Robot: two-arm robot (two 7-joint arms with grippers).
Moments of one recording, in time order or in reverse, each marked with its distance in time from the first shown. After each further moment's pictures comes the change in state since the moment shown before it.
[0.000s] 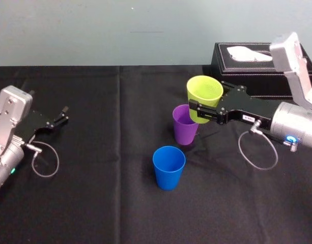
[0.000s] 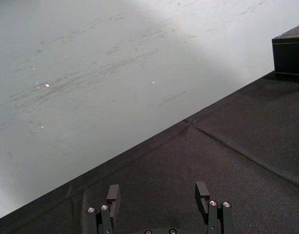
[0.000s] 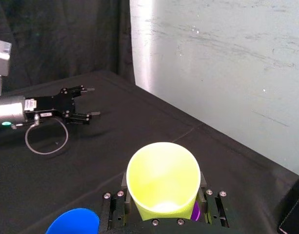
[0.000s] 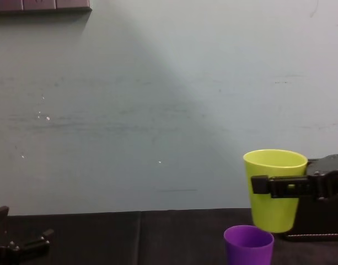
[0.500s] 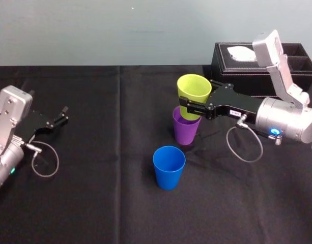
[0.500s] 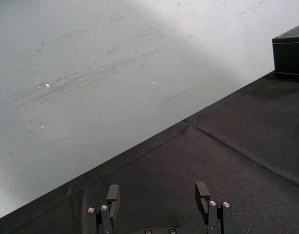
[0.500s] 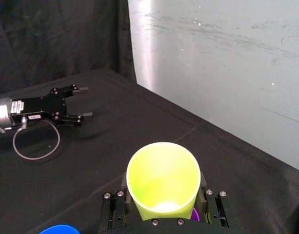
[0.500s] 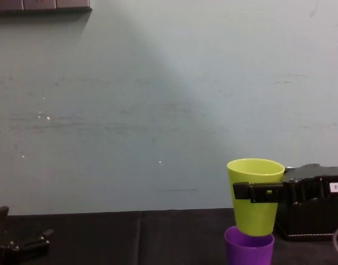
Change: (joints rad) left arm 0.000 0.000 0.000 0.000 0.000 0.000 0.000; right arm 0.112 -0.078 -0.071 0.158 -0.007 -0.014 0.033
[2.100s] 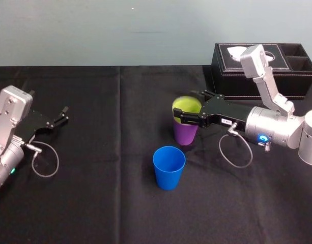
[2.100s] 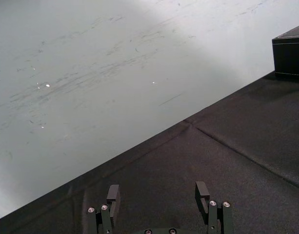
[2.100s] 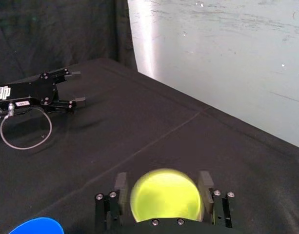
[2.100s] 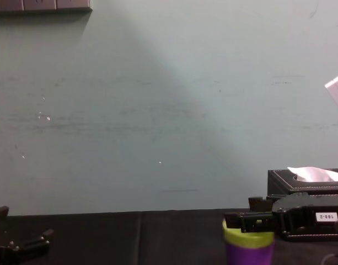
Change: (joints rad) left arm 0.000 0.000 0.000 0.000 0.000 0.000 0.000; right arm 0.051 -0.067 -0.049 0.174 -0.022 -0.060 0.044
